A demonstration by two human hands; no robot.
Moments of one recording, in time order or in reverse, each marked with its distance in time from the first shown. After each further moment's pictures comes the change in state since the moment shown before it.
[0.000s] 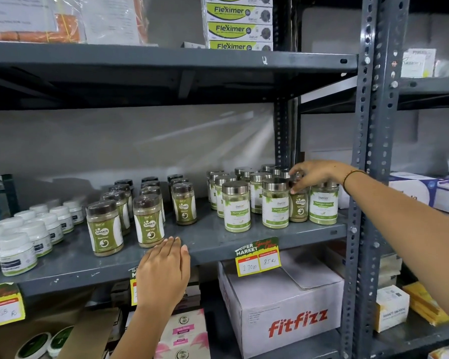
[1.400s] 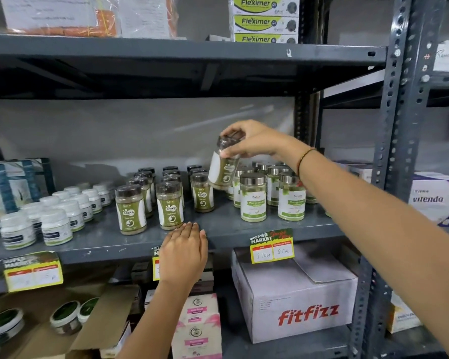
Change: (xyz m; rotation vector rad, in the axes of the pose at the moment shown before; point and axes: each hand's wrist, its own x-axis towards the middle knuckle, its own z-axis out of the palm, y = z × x) left_hand -0.001 0.005 -0.009 -0.026 -0.029 -0.022; right_hand -0.030 -0.172 -0.012 0.525 0.157 -0.528
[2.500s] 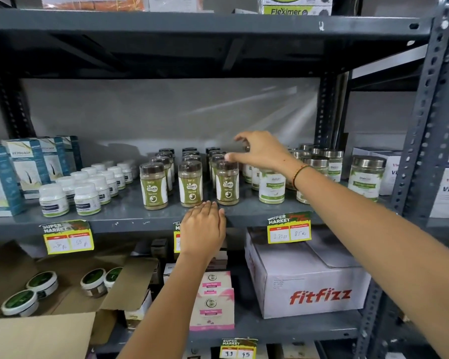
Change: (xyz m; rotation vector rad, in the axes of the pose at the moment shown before) left_hand 0.001 -0.004 0.006 -0.015 0.004 0.014; right_hand -0.005 0.020 0.069 -0.458 0.100 -0.048
